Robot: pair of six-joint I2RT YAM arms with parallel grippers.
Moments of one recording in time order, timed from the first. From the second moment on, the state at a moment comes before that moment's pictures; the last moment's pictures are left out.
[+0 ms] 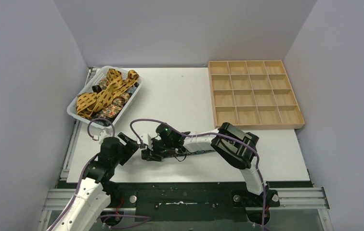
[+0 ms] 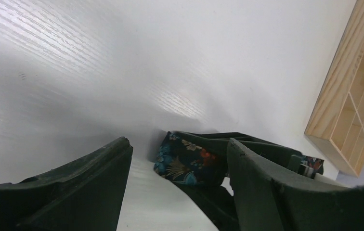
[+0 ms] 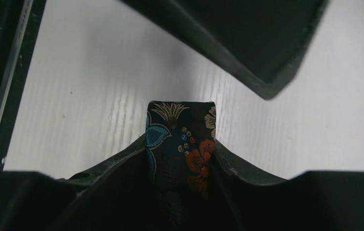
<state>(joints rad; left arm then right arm) -0.30 0.55 0.30 -0.46 -0.10 -1.04 1.03 2.06 1.18 0.22 -0.56 -0.43</state>
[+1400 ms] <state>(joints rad) -0.30 0.39 0.26 -0.50 -0.13 -1.07 1.00 1.69 0.95 0.17 0.01 0.56</state>
